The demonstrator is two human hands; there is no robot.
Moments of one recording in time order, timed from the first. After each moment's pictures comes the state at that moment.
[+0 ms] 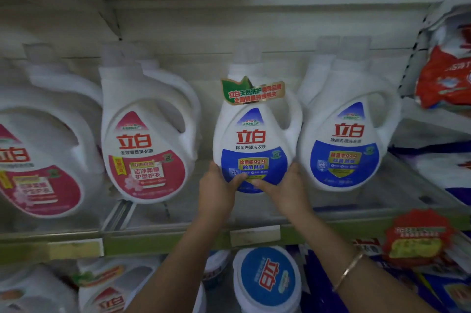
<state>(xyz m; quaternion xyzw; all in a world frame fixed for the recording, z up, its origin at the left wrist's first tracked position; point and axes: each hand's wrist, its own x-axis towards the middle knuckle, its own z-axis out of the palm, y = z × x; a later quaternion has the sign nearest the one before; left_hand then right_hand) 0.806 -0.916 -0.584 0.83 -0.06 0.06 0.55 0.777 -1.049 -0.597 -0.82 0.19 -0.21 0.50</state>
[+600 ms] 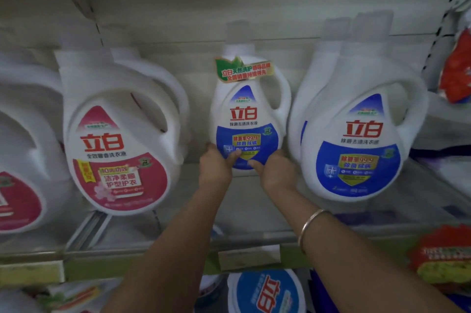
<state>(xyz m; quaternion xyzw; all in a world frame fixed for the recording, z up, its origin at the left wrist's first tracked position) 0.897 -0.957 -0.595 0.85 -0.03 0.08 0.52 0.863 -1.066 -0.604 -0.91 0.25 -0.16 0.31</state>
